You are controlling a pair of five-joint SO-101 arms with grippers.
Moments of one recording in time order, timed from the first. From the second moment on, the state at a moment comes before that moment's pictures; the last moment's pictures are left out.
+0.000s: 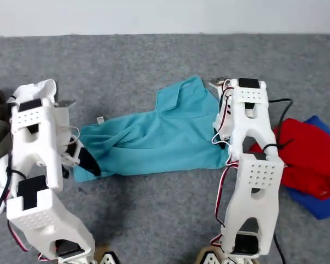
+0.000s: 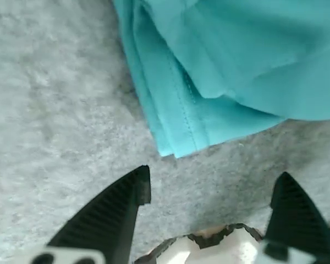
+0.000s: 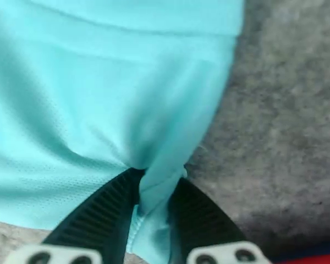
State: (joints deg) left arm -21.1 16.5 11.4 96.1 -13.5; right arm 1.7 48.9 -32.4 91.4 24.4
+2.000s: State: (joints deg) left arm -4.9 21.1 9.5 81.0 -15.9; right arm 8.7 34.3 -37.8 100.5 18.9
